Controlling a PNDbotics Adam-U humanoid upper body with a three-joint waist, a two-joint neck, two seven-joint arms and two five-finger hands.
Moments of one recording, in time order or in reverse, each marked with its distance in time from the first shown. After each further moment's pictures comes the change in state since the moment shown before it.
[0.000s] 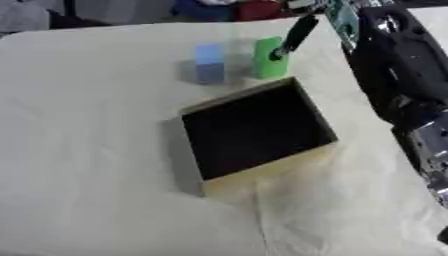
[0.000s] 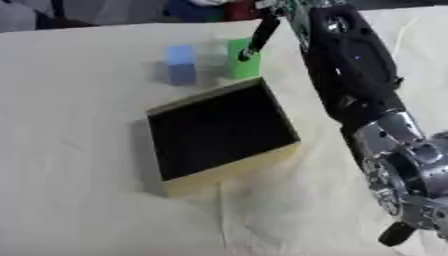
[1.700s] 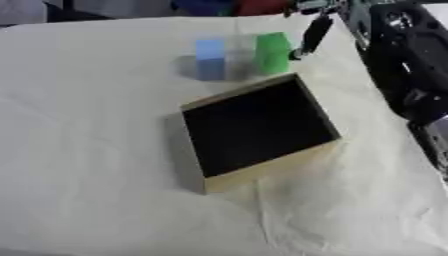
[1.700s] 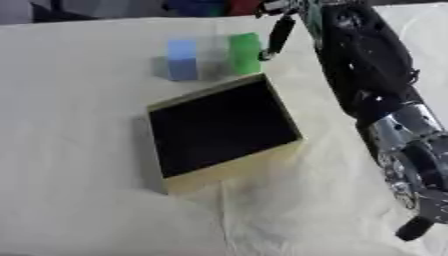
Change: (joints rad) left arm 0.000 0.000 0.000 0.000 0.000 0.020 -0.004; right arm -0.018 -0.042 0.051 0.070 -0.016 -0.121 -0.100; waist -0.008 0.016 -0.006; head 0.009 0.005
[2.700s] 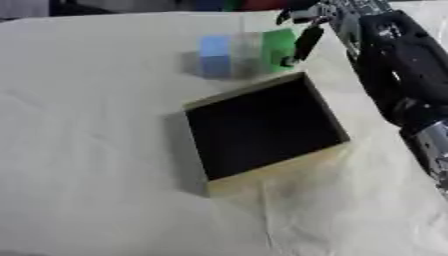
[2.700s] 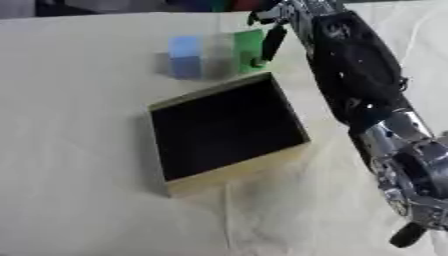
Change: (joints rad) left arm -0.005 0.000 0.000 0.000 0.000 0.000 -0.004; right arm 0.001 0.018 -0.008 0.020 0.014 0.012 -0.022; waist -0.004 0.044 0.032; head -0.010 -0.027
